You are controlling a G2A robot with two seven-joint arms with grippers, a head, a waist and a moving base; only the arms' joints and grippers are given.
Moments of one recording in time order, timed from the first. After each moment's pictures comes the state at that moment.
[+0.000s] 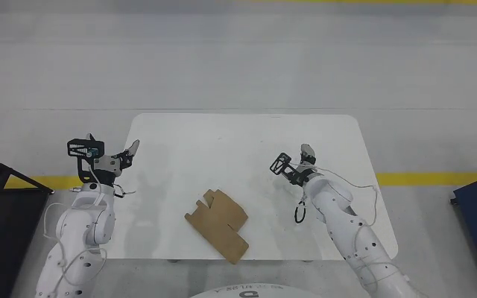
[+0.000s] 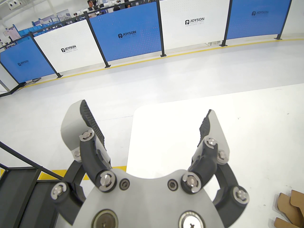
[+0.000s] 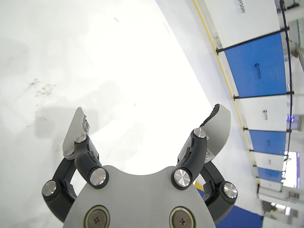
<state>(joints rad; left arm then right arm) 1.73 -1.15 -1.60 -1.80 1.33 0.00 0.00 -1.54 -1.17 1.23 -1.63 -1.95 -0.30 0.48</state>
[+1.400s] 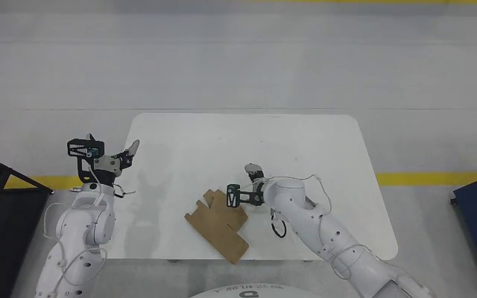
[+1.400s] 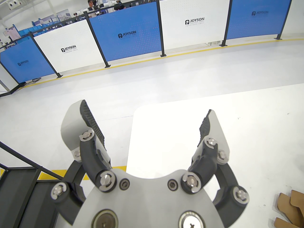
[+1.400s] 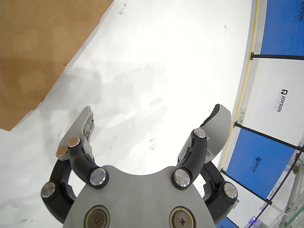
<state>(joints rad) 1.73 -1.15 -1.60 -1.80 1.33 0.00 0.00 -1.32 -1.23 0.88 -1.55 -1.96 -0.67 0.56</state>
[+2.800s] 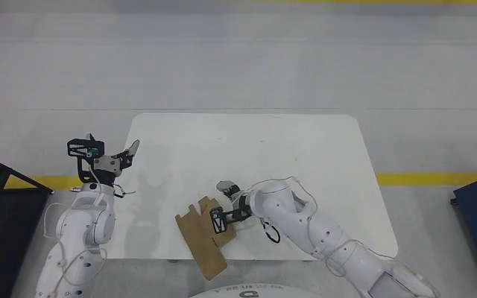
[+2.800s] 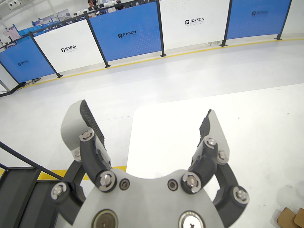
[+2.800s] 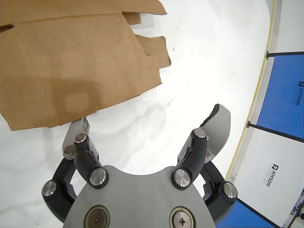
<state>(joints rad) 1.73 -1.15 -1.60 -1.80 1.33 0.00 0.00 -1.27 -1.22 0.77 -1.56 -2.05 -0.81 0.21</state>
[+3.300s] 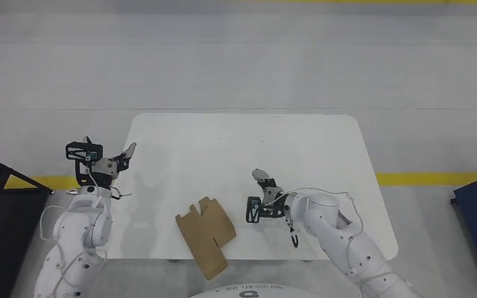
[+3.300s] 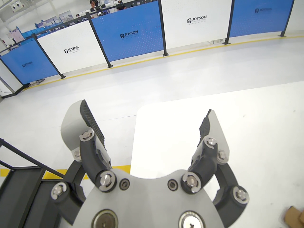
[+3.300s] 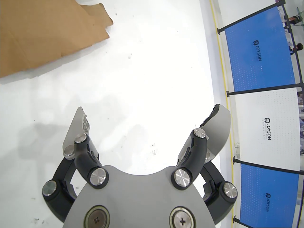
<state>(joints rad) 1.77 -1.14 -1.64 -1.76 1.39 -0.06 0.07 -1.60 -1.10 1.14 -1.72 -2.13 -0.60 -0.08</state>
